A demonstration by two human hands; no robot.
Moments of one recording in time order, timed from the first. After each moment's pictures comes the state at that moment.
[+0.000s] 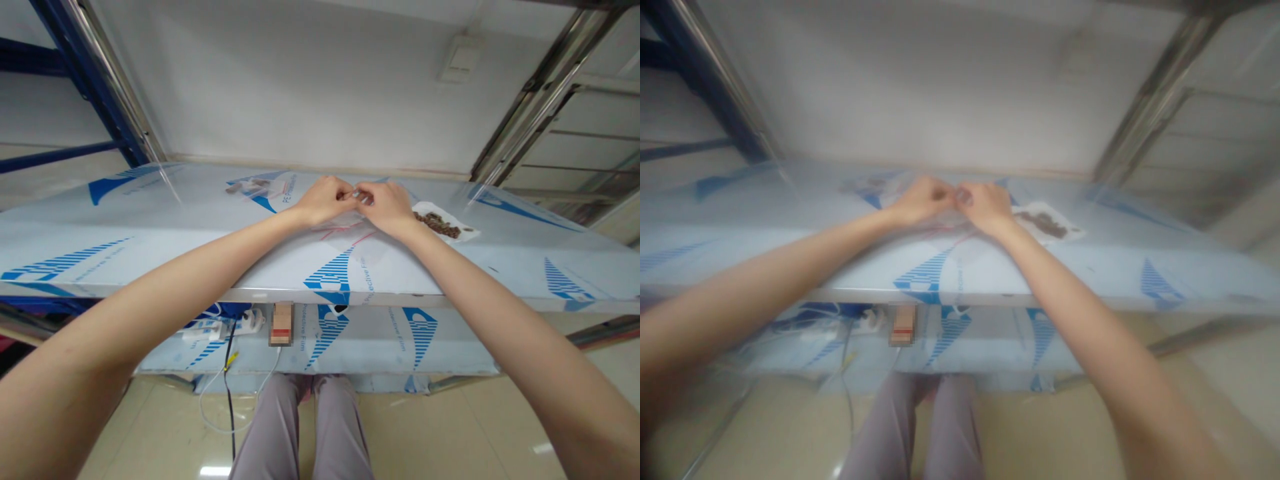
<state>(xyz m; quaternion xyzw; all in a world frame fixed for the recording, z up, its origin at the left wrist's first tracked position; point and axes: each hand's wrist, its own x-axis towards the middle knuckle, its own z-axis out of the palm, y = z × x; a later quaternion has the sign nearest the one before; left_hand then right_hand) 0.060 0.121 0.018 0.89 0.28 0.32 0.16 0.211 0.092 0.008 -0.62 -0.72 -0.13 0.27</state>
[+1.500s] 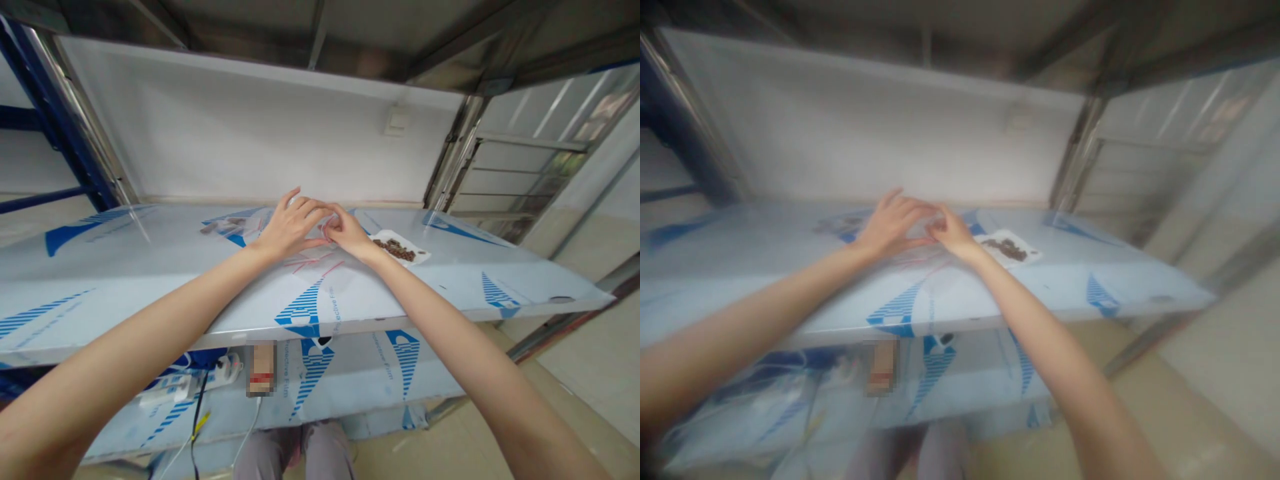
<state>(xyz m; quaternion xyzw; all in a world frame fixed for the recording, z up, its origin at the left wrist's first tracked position) 0.048 0.135 0.022 0.88 0.14 0.36 -0.27 0.217 0.109 0.003 -0.45 -0.72 0.17 0.50</state>
